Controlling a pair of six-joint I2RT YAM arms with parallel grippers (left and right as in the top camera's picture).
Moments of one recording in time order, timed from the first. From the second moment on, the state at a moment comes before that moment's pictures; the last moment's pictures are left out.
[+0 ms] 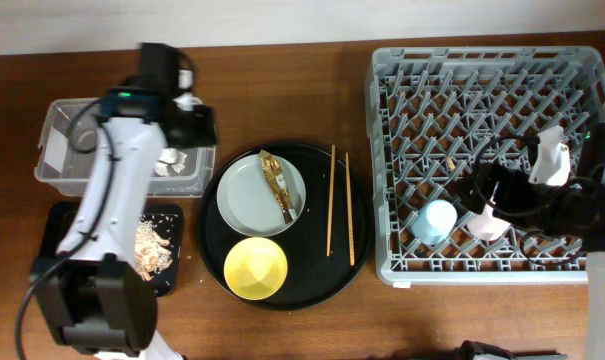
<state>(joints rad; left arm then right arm) -0.13 1.82 1.67 -1.01 -0.03 -0.16 -0.29 1.18 1.42 -1.38 -0.45 0.13</state>
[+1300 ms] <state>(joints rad) 0.05 1.83 1.72 -0.89 -0.07 -0.16 -0.29 1.18 1.42 -1.41 -0.45 0.13</state>
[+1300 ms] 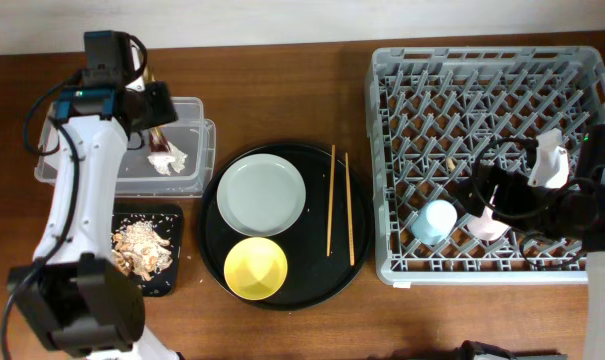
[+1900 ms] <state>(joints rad) -0.14 1.46 2.00 -1.39 0.29 -0.09 -0.29 1.18 1.42 -1.41 -0.45 0.13</state>
